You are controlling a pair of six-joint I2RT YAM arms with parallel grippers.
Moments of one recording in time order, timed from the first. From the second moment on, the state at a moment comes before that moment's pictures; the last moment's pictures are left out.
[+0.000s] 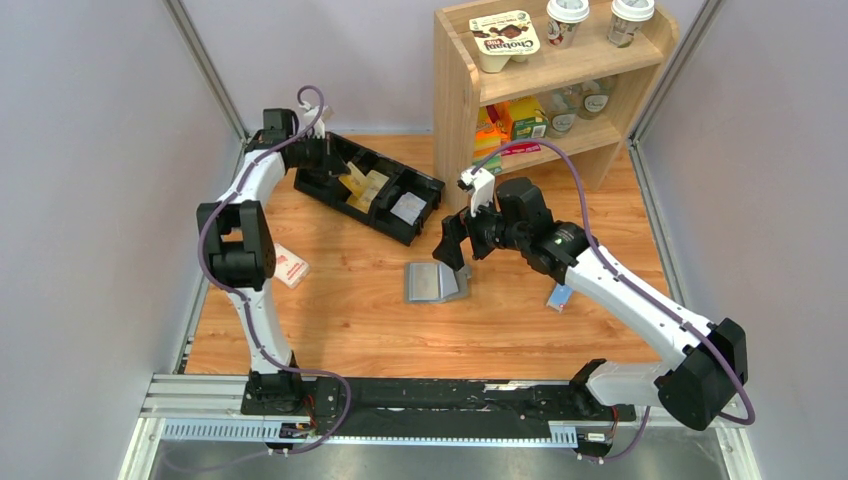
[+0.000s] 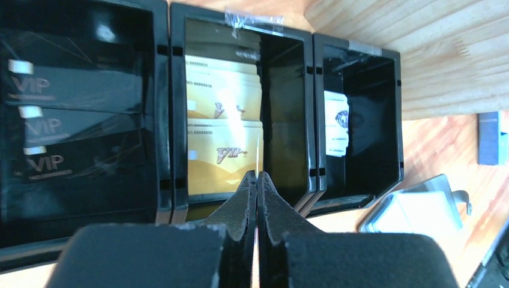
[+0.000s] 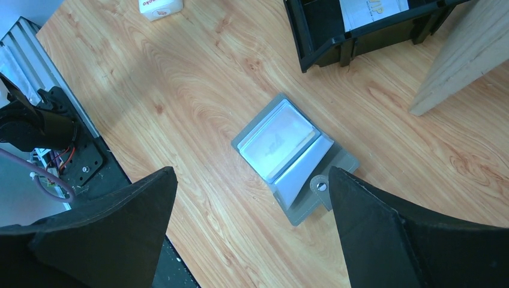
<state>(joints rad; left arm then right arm) 0.05 2.03 1.71 -0.48 0.74 0.07 0.68 1.26 1.11 -0.38 -0.29 0.15</state>
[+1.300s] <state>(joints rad) -0.08 1.69 1.51 -0.46 0.38 -0.16 0.74 1.33 1.06 -0.37 -0.20 0.22</state>
